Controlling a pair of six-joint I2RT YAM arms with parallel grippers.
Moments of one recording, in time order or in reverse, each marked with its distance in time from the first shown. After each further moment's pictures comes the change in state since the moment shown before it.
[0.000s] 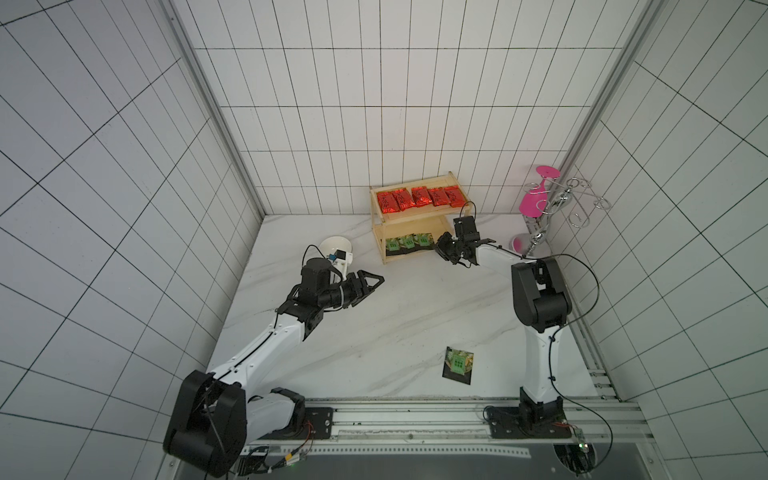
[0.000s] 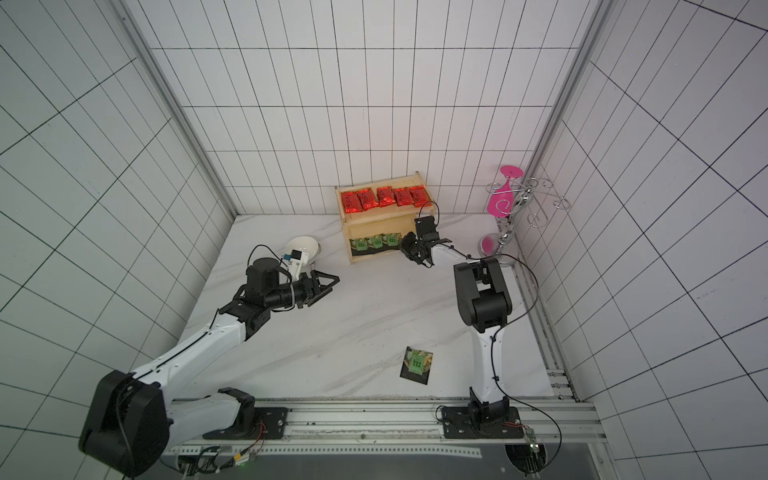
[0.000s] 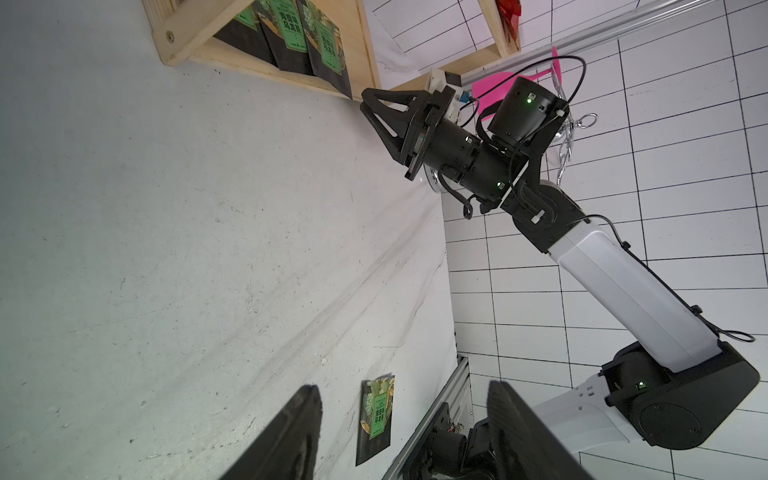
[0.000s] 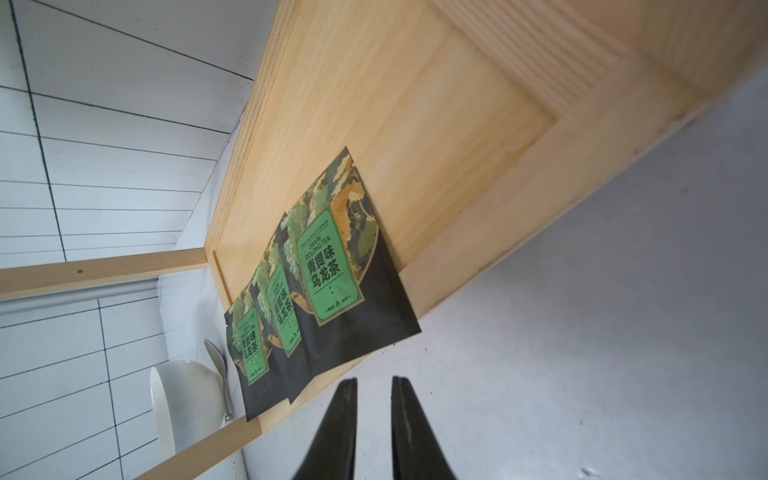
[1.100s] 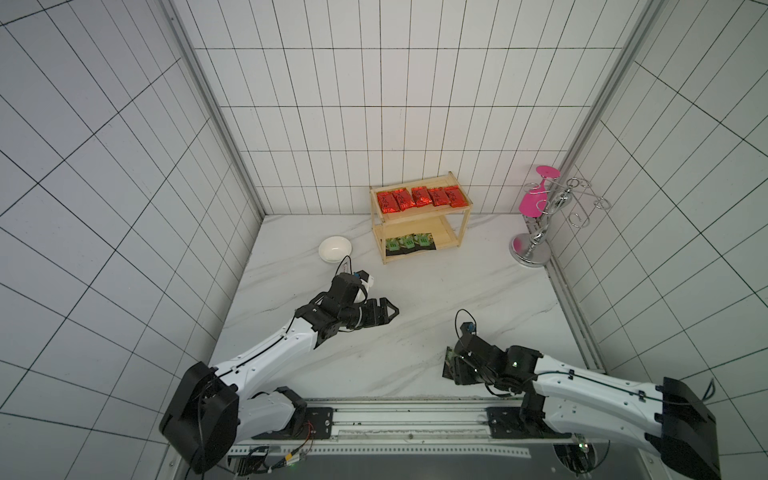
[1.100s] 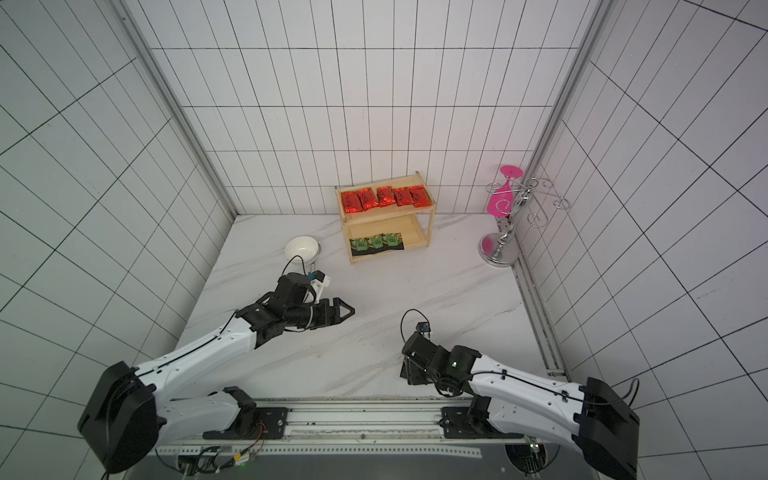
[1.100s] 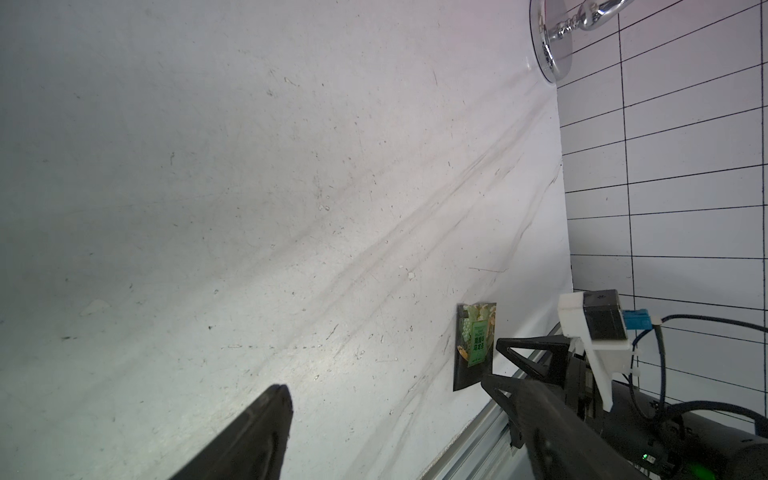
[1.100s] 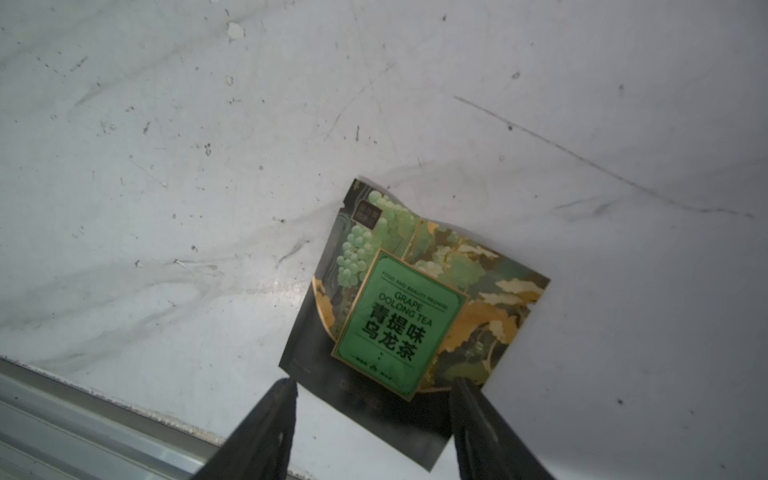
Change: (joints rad) left arm -0.259 0.014 0.024 -0.324 -0.270 0.208; right arm 0.754 -1.182 -1.089 -0.480 0.387 -0.047
